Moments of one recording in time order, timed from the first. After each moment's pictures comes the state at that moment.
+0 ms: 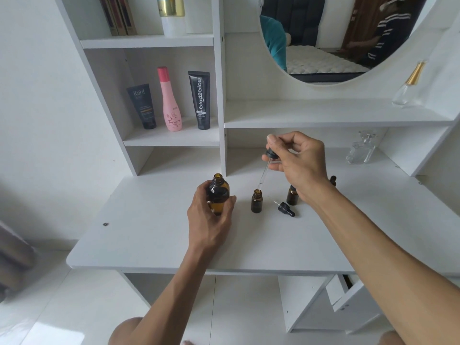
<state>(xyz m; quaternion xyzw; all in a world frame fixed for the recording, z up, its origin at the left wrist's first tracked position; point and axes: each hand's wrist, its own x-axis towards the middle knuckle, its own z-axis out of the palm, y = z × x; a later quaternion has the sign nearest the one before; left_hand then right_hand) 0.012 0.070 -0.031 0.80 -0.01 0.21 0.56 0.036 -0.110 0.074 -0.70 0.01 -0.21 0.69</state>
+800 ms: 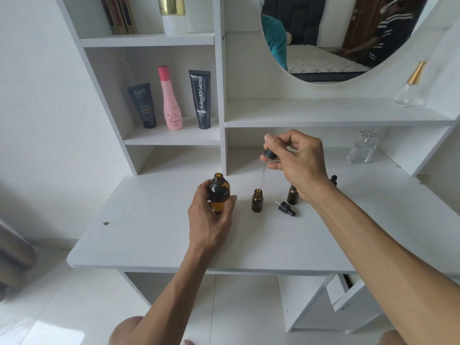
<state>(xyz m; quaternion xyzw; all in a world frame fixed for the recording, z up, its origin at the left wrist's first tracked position) 0.012 0.071 -0.032 0.80 -0.01 0.21 0.56 0.036 -0.108 0.077 -0.73 -0.01 -0.21 0.66</state>
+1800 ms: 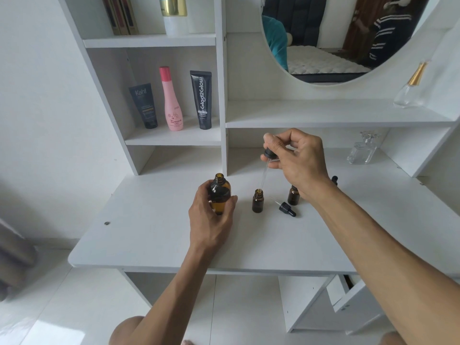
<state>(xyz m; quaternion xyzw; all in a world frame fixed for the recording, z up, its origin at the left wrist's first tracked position) 0.012 0.071 -0.032 0.80 -0.01 0.21 0.56 0.031 -0.106 0.084 -0.74 -0.01 -0.20 0.64</state>
